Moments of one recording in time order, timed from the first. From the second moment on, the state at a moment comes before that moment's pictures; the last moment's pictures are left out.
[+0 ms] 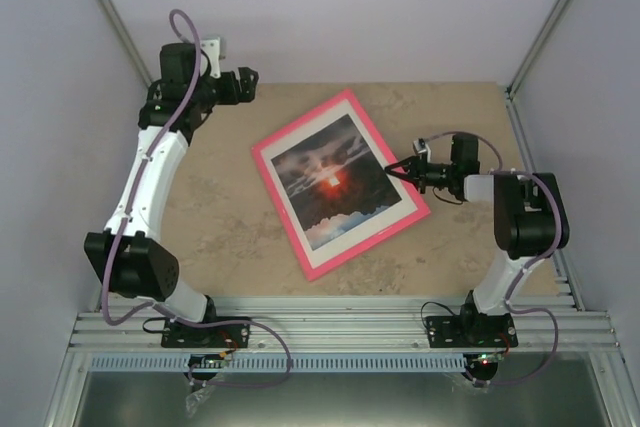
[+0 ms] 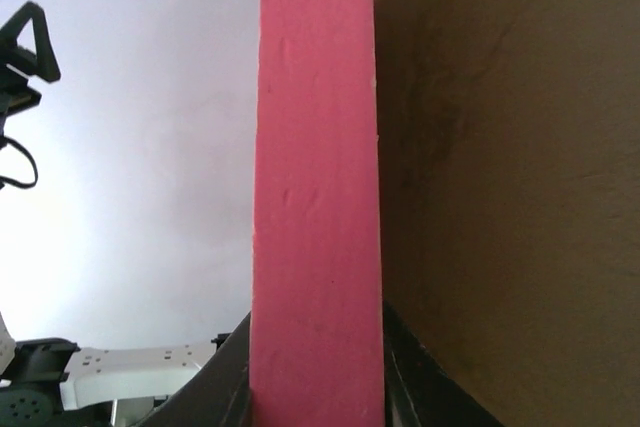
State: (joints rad) left arm -0.10 1.54 1.62 -0.51 0.25 -0.15; right arm 0.05 1.81 0.84 0.30 -1.25 0.78
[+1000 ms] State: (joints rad) left arm -0.10 1.58 1.56 -0.52 0.29 -0.15; right arm 0.02 1.90 0.81 0.23 -1.03 0.75
